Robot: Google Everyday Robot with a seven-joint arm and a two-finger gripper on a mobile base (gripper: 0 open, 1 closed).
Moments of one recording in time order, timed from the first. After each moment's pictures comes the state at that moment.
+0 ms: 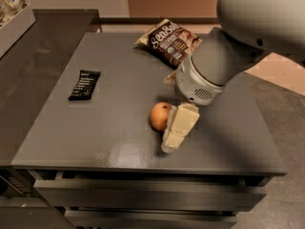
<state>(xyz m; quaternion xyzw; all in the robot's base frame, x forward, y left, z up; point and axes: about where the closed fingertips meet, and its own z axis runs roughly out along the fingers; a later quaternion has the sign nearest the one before) 0.451 -0.035 0.881 -0.67 0.70 0.14 0.21</state>
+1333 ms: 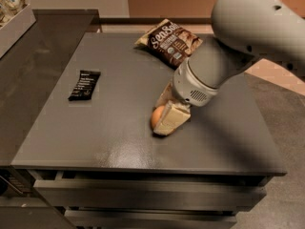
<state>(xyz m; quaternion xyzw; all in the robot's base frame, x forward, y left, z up) 0.468 -0.032 0.861 -0.66 0.70 0.15 0.21</state>
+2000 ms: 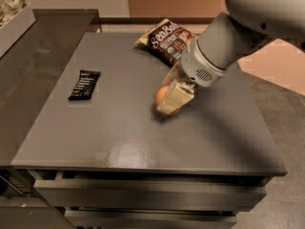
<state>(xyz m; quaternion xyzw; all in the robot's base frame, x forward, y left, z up) 0.497 -0.040 0.895 -0.63 0.72 0.15 0.24</state>
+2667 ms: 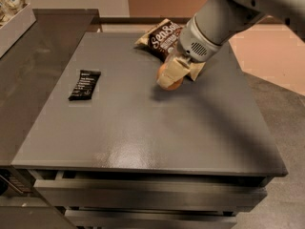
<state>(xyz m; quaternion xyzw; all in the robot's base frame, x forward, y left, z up) 0.565 -0.049 0.919 -0.58 0.76 0.12 0.27</state>
